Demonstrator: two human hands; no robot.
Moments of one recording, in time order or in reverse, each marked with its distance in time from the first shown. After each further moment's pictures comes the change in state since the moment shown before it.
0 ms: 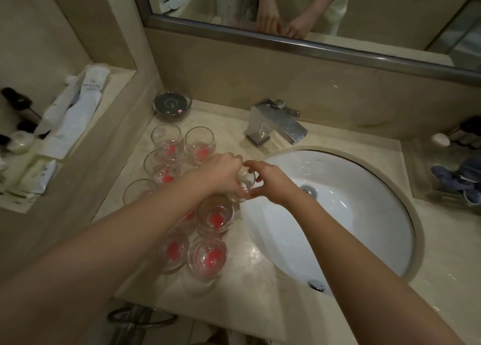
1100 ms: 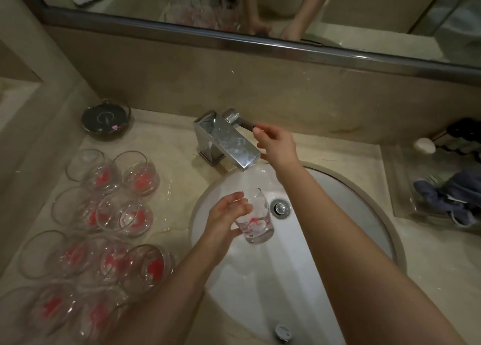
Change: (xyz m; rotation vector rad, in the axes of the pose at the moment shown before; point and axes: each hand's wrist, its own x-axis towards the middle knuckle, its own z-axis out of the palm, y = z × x) left_hand 0.066 0.091 0.097 -1.804 0.097 -0.444; right_hand 0.072 0.085 -0.097 0.746 0.536 0.258
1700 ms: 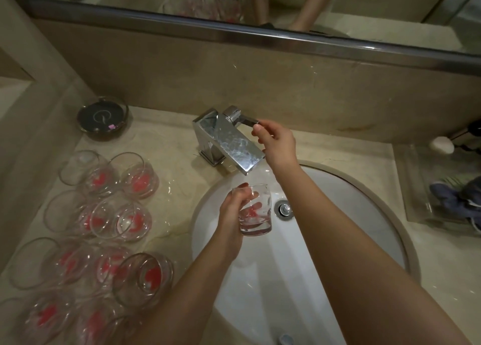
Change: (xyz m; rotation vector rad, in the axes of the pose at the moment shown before) left_hand 0.020 0.004 0.022 -0.177 0.072 -0.098; right_hand 0.014 0.009 0.011 -0.014 0.039 -0.112
